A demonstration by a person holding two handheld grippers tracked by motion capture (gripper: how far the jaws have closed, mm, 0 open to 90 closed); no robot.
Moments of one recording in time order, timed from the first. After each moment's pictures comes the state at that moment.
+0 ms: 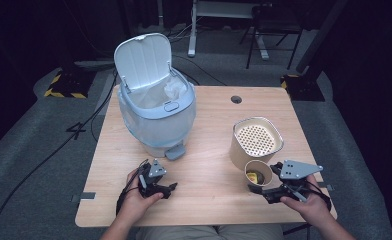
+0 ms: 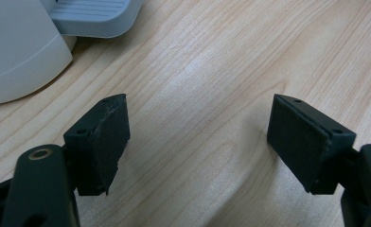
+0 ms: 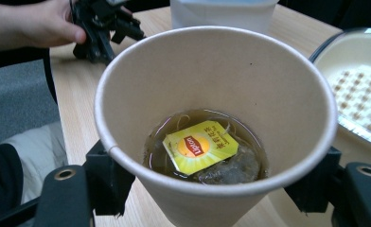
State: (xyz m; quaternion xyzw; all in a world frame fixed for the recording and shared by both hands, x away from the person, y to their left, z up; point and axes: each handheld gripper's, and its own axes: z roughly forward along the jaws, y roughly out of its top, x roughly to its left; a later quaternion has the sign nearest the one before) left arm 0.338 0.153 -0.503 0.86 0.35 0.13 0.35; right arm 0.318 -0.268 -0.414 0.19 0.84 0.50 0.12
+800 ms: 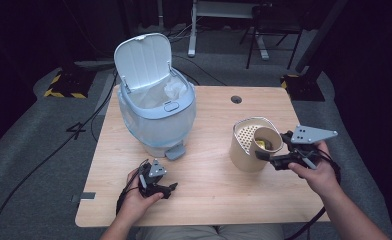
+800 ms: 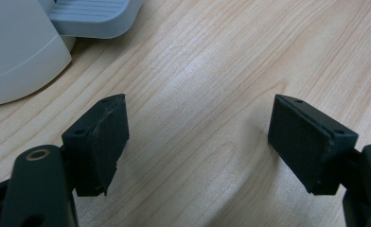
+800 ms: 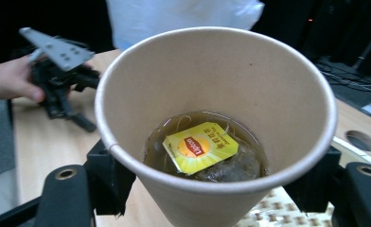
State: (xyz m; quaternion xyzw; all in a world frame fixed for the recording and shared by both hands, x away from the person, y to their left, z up) left arm 0.339 0.153 -0.503 0.86 0.35 0.13 0.35; right arm 0.371 -0.276 -0.346 0.21 0.82 0.51 0.16
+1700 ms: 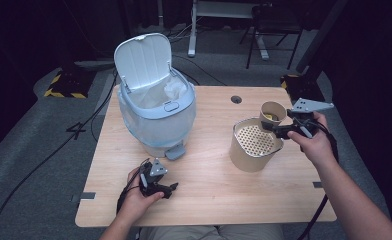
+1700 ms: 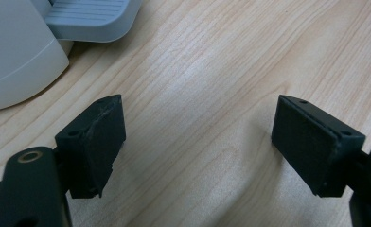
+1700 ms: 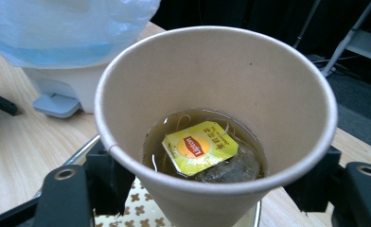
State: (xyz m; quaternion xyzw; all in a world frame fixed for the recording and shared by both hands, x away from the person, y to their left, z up) left arm 0.342 0.150 -0.503 0.86 0.34 0.13 0.35; right arm 0.451 -0.299 -0.344 0.28 0.81 0.47 0.21
